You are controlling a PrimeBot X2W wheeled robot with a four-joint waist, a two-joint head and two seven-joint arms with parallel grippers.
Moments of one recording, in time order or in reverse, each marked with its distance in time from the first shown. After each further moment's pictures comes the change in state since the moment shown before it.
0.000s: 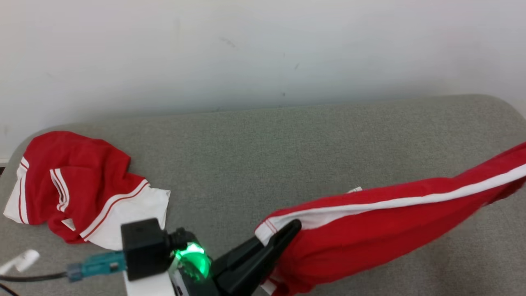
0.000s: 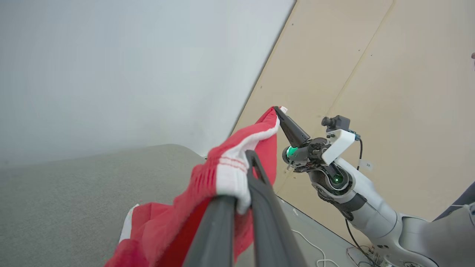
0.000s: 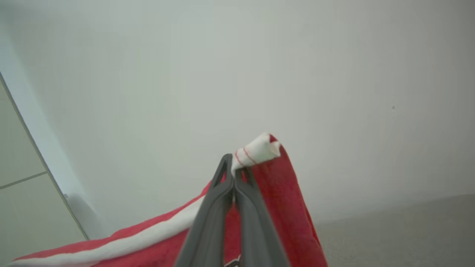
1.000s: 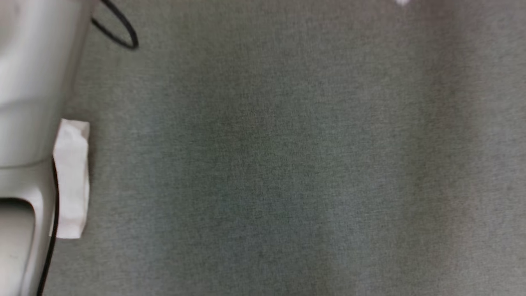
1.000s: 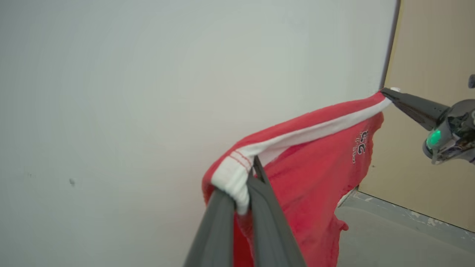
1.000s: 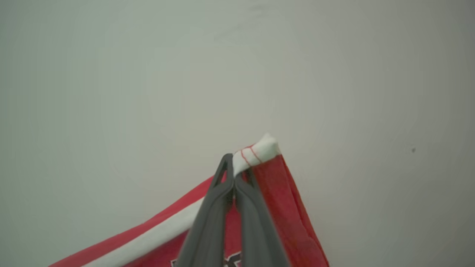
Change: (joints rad) left arm -1.409 -0.100 0.039 0.941 0.296 -0.034 -0.058; right arm -1.402 0.514 -0.376 0.684 -0.557 0.000 0.351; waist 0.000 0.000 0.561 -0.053
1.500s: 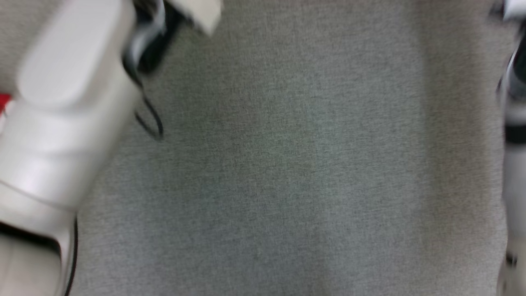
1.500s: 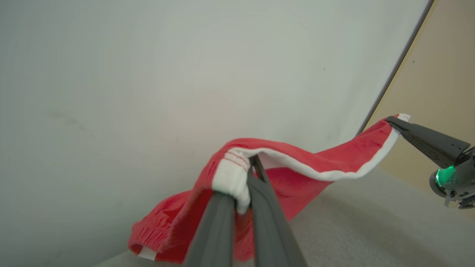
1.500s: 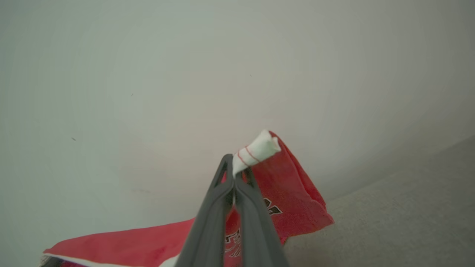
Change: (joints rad) left arm 0.117 0.040 -0.294 0.208 -0.160 -0.003 -0.321; right arm 0.308 -0.002 0.297 0.086 0.189 0.000 -0.258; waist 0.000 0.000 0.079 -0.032
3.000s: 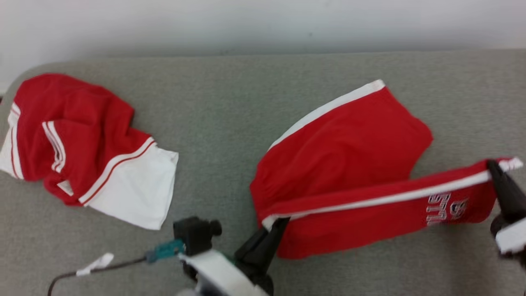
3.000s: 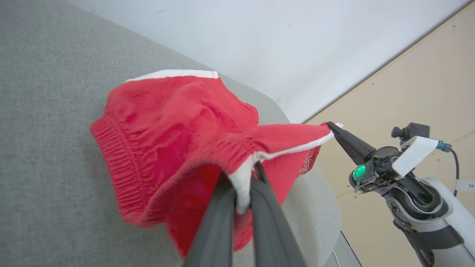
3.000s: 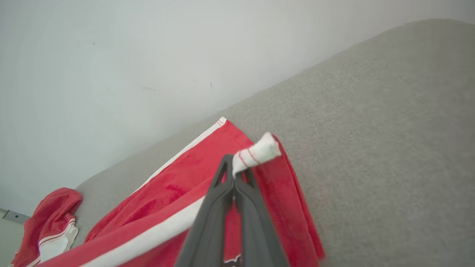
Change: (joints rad) left arm 1.142 -0.007 0.014 -0.625 -0.182 0.170 0.039; right arm 0.978 -0.076 -0.160 -0.497 -0.029 0.000 0.358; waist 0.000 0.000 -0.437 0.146
